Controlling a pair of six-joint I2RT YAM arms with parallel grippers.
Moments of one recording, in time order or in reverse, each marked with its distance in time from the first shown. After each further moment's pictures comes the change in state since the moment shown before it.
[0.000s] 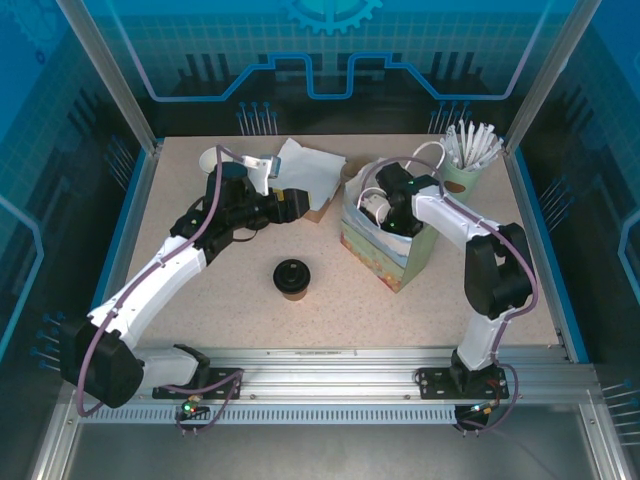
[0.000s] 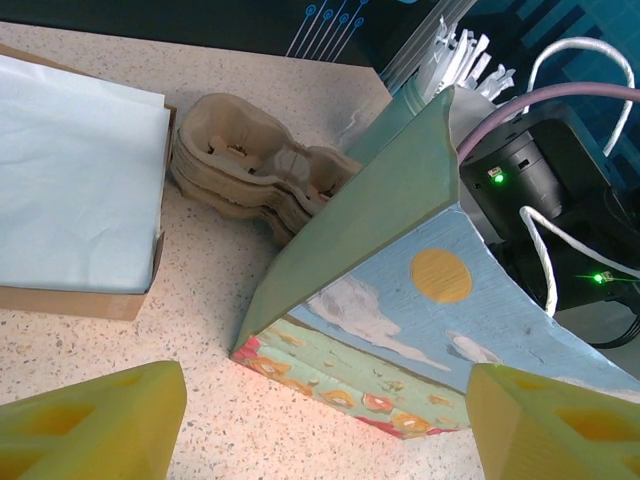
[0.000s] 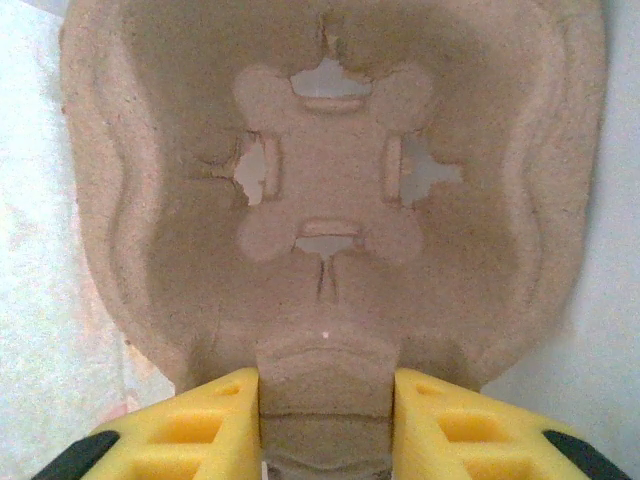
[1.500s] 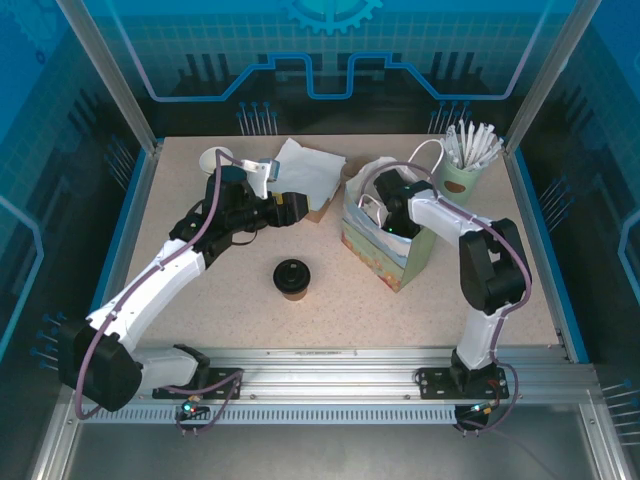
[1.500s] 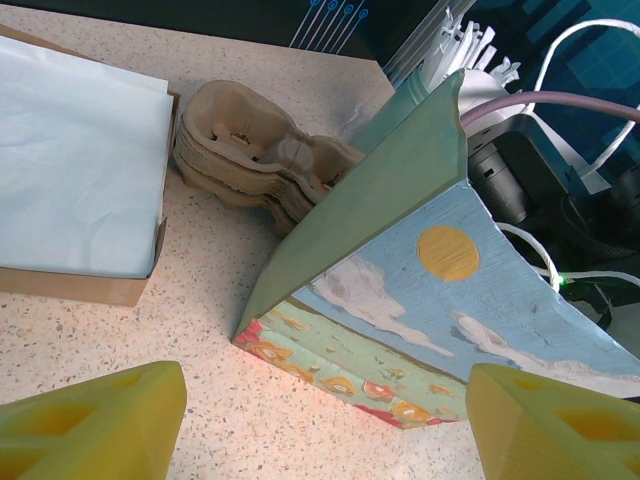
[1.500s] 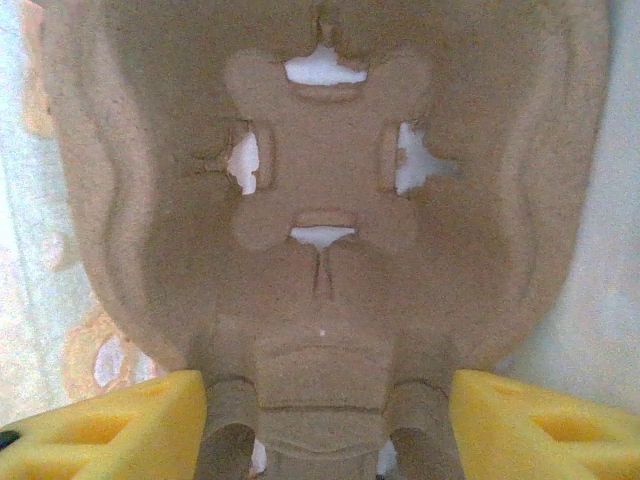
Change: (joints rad) left arm 0.000 -0.019 -0.027 0.000 0.000 -0.010; right arm 0.000 0.035 -0.037 0.049 0.025 0.022
